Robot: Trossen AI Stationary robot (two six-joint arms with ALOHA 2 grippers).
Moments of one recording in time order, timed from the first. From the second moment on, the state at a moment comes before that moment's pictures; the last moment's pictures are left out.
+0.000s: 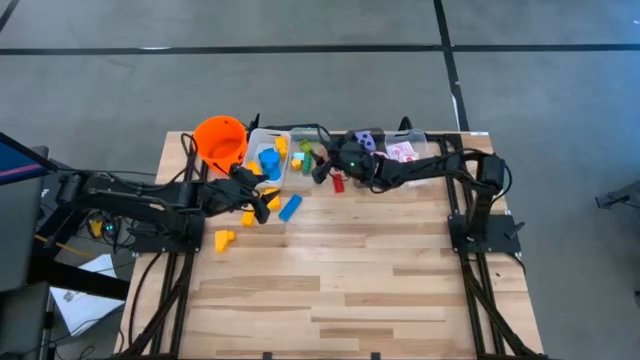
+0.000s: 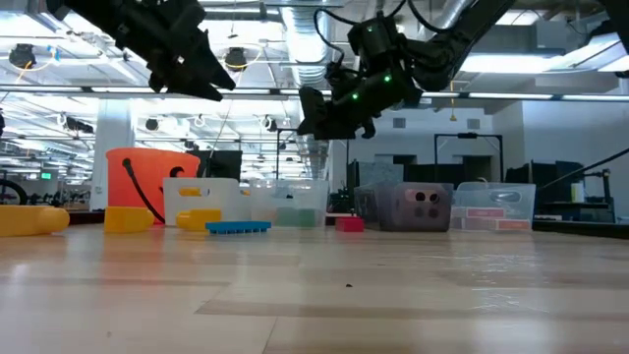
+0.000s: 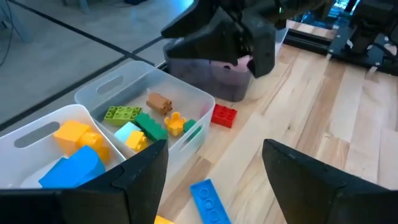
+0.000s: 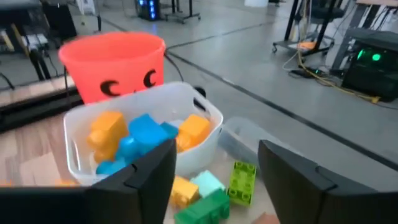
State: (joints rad) left arm -0.02 0.94 0.61 -0.15 -0.58 -0.30; right arm -0.30 1.85 1.09 0.49 0.39 0.11
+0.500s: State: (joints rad) left arm -0.02 0.94 0.61 -0.15 -0.58 -0.32; right arm 0.10 1.85 1.09 0.33 0.99 0.23
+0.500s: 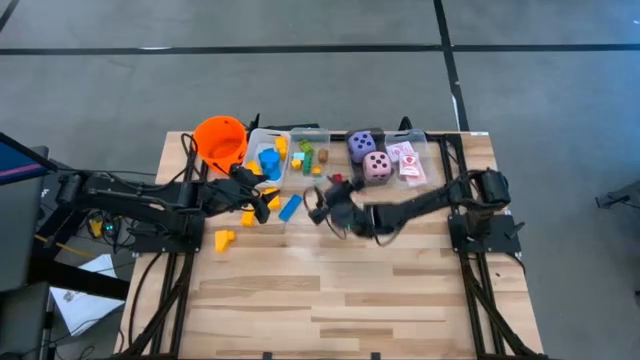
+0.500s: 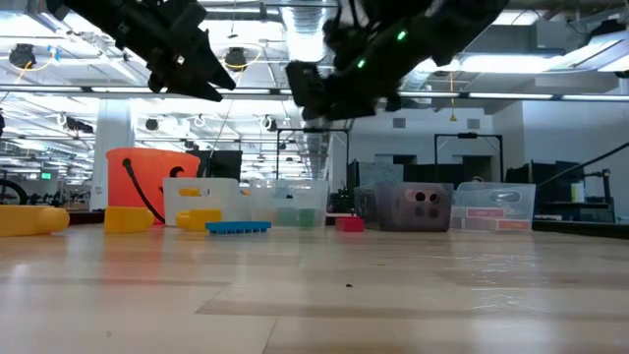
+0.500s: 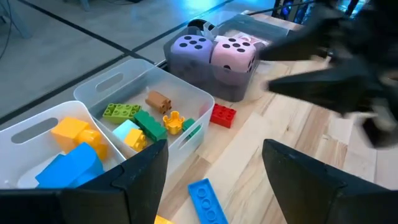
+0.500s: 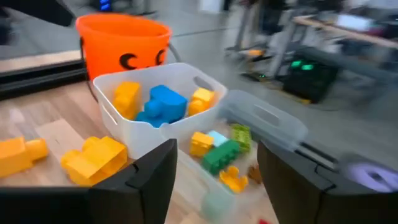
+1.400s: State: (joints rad) left arm -0.03 0.94 0.61 -0.17 -0.45 -0.34; right arm 0.21 2.08 1.09 0.03 1.10 1.07
